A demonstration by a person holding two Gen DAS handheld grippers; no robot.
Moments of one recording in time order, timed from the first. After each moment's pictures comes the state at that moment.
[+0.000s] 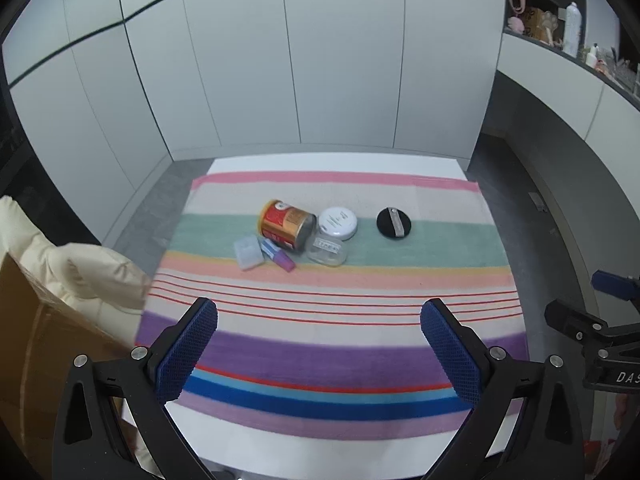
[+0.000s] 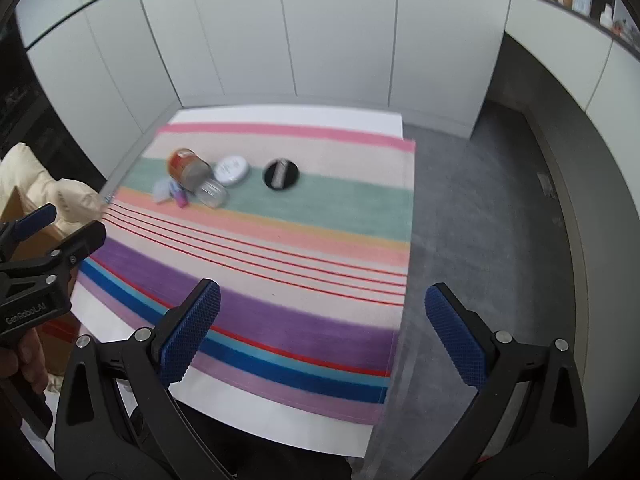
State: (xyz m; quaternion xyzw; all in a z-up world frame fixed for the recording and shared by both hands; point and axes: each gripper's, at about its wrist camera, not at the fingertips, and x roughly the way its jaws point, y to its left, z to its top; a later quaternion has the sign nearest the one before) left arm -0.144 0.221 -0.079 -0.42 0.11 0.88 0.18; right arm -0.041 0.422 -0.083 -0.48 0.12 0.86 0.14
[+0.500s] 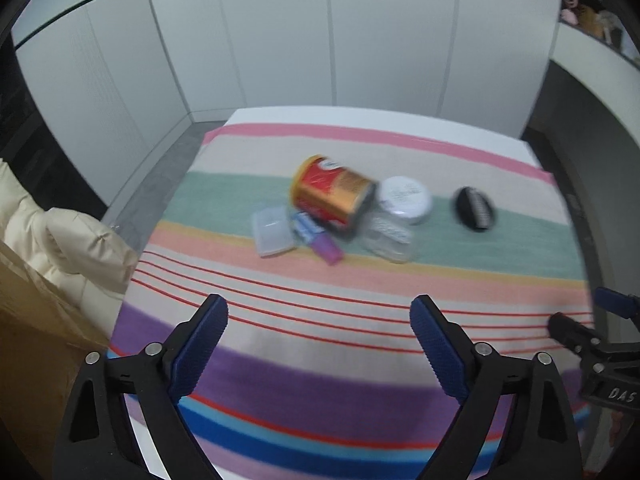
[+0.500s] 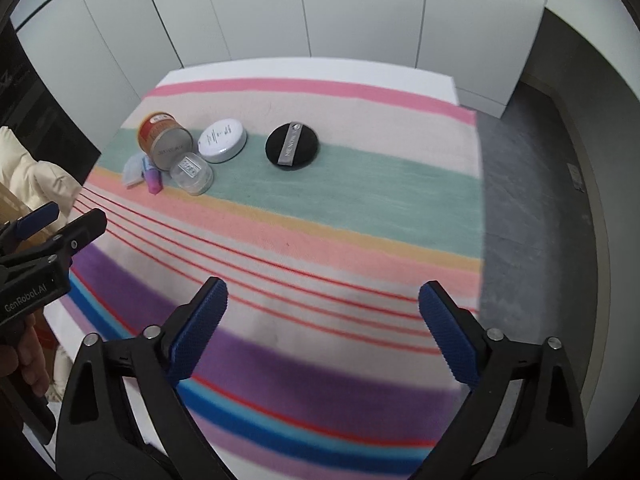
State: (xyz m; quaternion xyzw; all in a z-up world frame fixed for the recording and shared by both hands) left arm -0.227 0.206 -0.170 -0.47 0.11 0.87 0.11; right arm -0.129 0.419 -0.181 -0.52 0.12 0.84 0.10
